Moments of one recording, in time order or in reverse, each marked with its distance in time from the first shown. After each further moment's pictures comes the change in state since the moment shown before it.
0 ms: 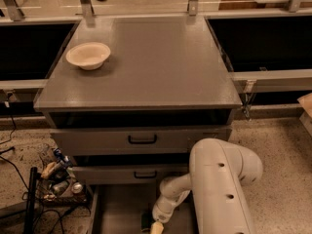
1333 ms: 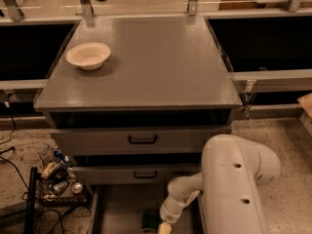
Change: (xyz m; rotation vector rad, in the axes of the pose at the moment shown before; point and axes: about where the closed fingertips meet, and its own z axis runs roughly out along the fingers) arm 0.027 0.014 -0.037 0.043 0.005 0.015
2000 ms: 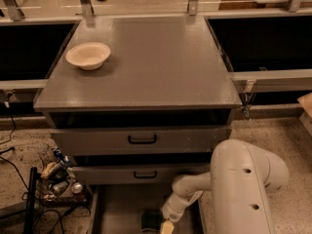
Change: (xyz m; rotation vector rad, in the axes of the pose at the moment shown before) arm 0.001 -0.001 -0.005 -0.038 -0.046 -0.018
